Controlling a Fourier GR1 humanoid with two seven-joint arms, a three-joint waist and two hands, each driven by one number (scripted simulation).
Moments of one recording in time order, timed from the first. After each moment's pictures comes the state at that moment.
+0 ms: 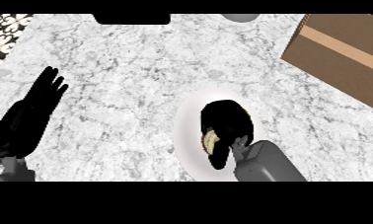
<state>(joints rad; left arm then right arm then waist) -0.03 0.24 0.19 -1.66 0.25 -0.08 0.28 -0.36 -0.07 0.53 -1.51 0.78 0.51 0.64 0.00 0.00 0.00</state>
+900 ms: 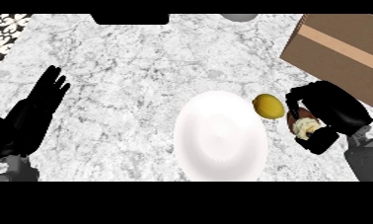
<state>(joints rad) -0.04 0.22 0.19 -1.66 0.22 -0.08 0.29 -0.24 -0.59 0.24 -1.59 0.79 0.39 -0.04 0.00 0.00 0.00</state>
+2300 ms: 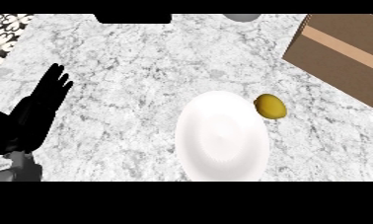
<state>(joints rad) -0.06 0.21 0.19 -1.64 0.21 -0.09 0.29 -0.54 -0.72 -0.29 -1.65 0.60 0.45 0.12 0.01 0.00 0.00</state>
